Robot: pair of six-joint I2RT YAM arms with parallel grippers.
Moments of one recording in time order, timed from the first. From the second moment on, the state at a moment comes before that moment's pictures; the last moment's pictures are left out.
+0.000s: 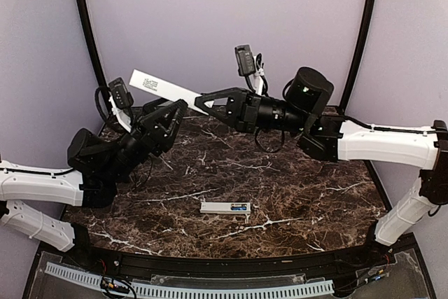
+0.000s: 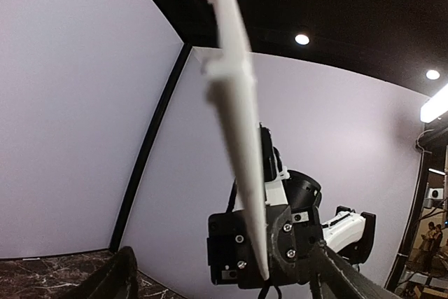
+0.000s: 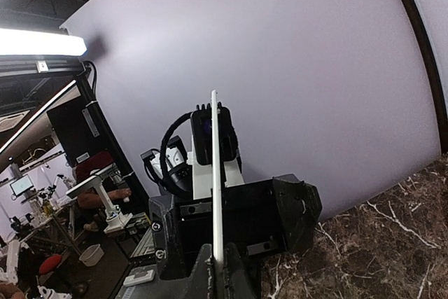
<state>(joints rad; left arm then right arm) -1.04 1.16 0.63 1.12 -0.01 -0.41 1.02 1.52 1.21 0.61 -0.59 0.60</state>
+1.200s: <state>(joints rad) -1.03 1.26 0.56 0.24 -0.16 0.08 0.65 1.67 0.87 -0.09 -1.04 0.59</state>
